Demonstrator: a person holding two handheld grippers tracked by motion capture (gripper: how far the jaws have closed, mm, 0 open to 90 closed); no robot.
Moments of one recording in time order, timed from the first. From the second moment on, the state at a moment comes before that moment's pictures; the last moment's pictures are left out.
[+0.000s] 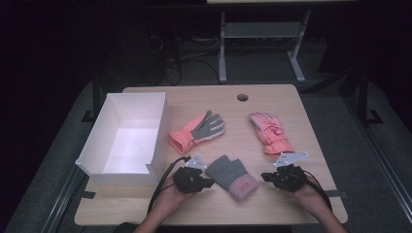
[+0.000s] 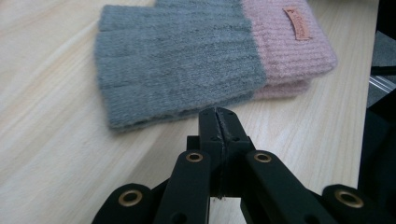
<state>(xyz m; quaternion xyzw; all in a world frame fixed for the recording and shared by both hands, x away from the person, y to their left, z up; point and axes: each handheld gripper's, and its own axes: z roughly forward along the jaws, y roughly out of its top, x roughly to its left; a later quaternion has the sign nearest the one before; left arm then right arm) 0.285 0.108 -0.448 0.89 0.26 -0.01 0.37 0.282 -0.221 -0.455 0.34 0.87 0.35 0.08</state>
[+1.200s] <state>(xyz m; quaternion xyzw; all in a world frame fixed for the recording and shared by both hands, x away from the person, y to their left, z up) 0.313 0.105 -0.451 0.89 0.28 0.02 0.35 0.249 -0.136 -0.460 0.23 0.90 0.36 0.00</state>
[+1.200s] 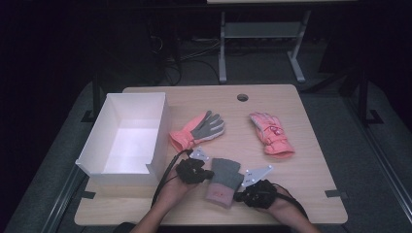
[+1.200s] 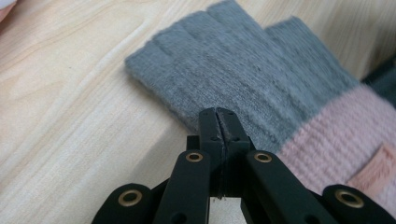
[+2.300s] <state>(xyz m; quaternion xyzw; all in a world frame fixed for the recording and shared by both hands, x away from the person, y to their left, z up) 0.309 0.109 -0.425 0.88 0.30 0.01 0.37 0.247 -0.202 -0.450 0.34 0.86 0.38 0.06</state>
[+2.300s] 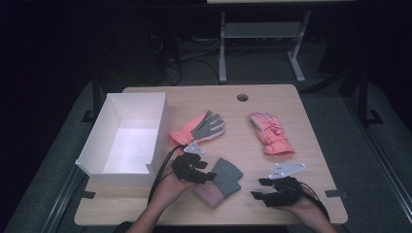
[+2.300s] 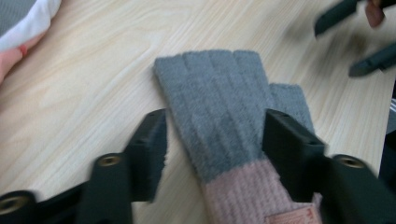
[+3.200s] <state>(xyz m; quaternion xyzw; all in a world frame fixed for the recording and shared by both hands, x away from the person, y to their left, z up) 0.304 0.072 -0.453 0.91 0.28 0.02 0.31 0.278 -0.237 -0.456 0.42 0.82 0.39 0.10</state>
